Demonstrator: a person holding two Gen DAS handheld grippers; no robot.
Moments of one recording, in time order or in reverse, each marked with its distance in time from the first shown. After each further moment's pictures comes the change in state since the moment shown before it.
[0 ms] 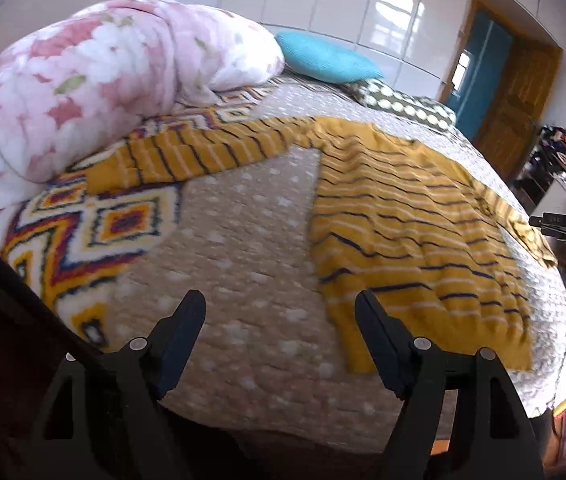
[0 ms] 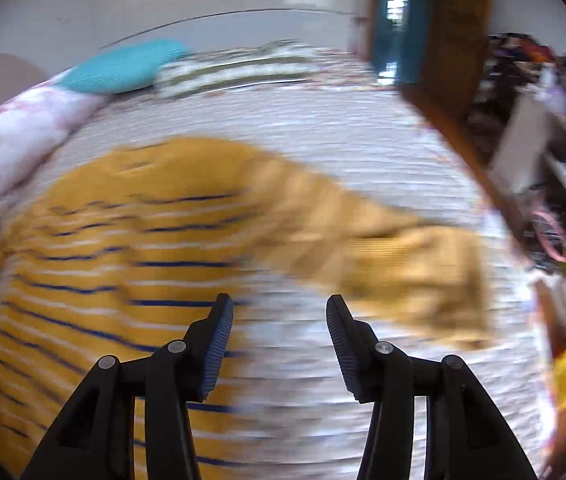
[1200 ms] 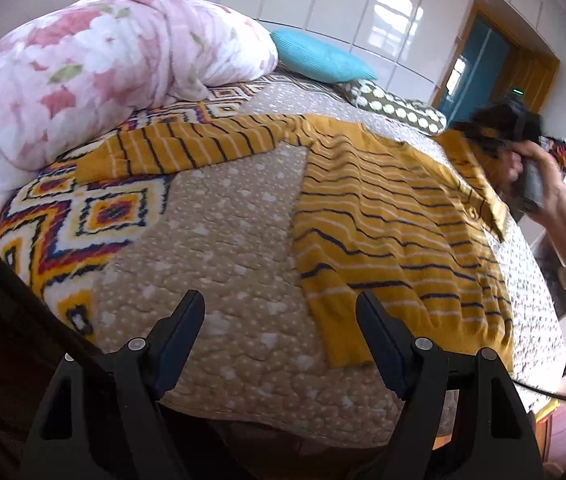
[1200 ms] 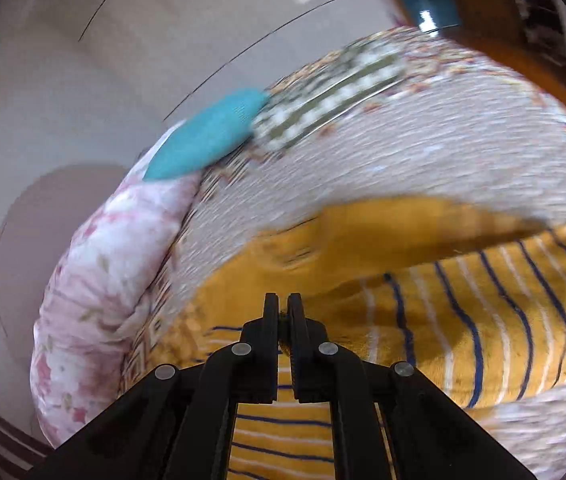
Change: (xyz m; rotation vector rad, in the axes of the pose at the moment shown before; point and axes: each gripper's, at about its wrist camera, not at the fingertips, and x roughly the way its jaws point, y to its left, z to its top) left arm -0.007 0.010 -0.002 -0.053 -0.005 -0.037; right arm 0.026 0.170 0.102 0.247 0.007 0.582
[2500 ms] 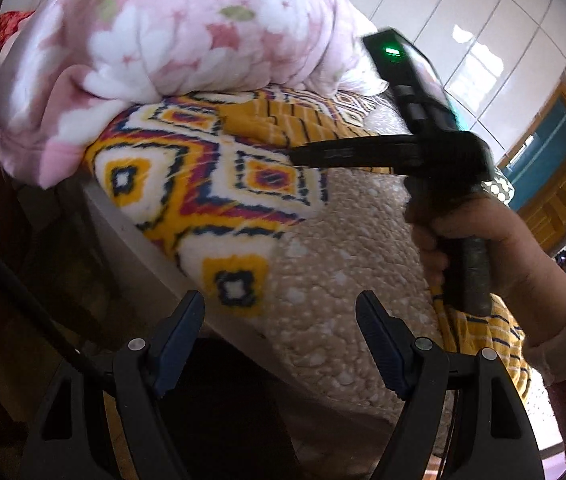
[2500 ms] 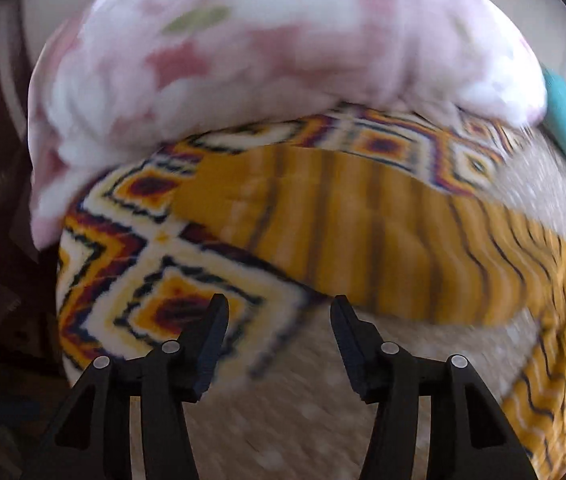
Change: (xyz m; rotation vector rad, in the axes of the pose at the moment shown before) left arm -0.019 0.127 -0.027 -0.336 -0.010 0.121; right arm 0.162 0.311 -0.331 -1.150 0.428 0.116
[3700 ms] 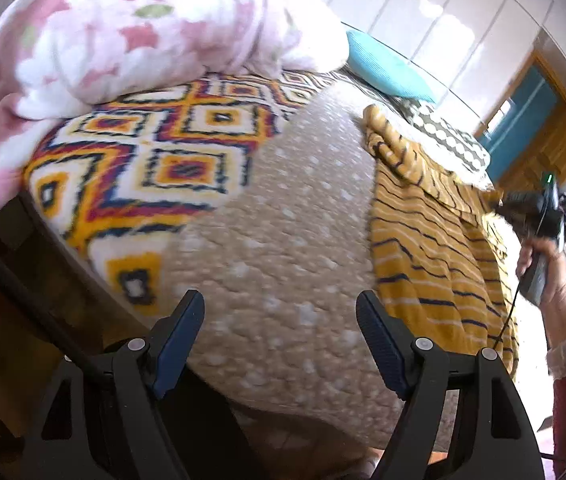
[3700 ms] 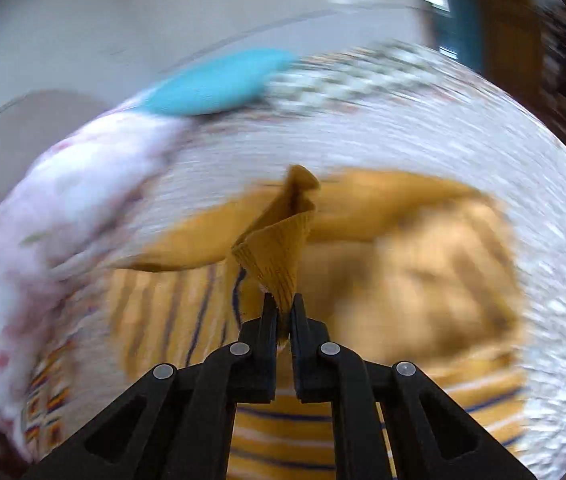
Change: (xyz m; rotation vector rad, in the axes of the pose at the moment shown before) left arm 0.018 -0.074 -0.002 0.120 0.062 -0.063; right arm -0.181 -0.367 -0.257 1.096 -0.262 -0.365
